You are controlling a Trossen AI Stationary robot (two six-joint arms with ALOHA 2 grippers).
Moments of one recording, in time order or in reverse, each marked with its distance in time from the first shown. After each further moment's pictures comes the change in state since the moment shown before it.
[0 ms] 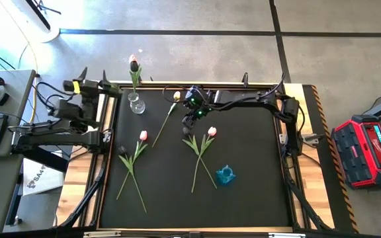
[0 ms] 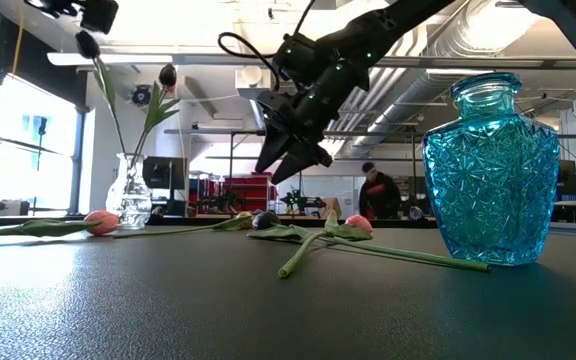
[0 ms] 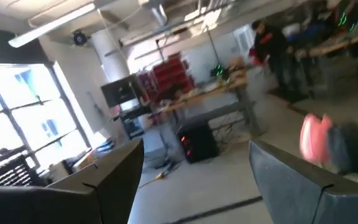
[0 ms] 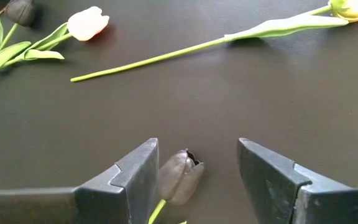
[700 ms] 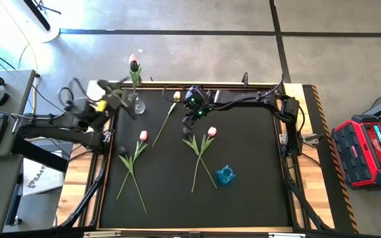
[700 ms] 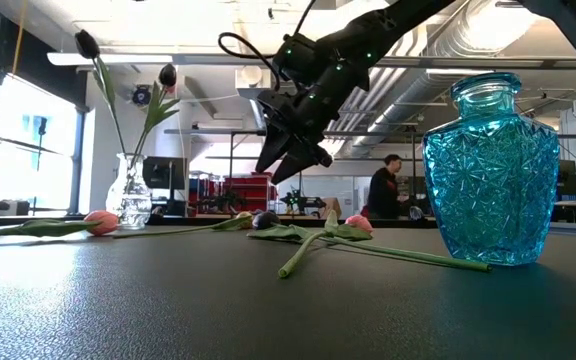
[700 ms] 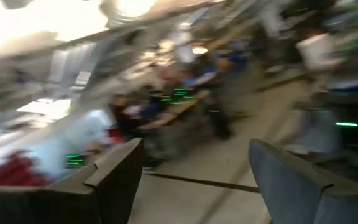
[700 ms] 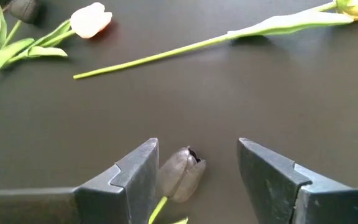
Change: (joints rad) left arm -0.168 0.148 0.136 -0.490 0.579 -0.407; right arm 0.000 -0.002 0.000 -0.009 -0.017 -0.008
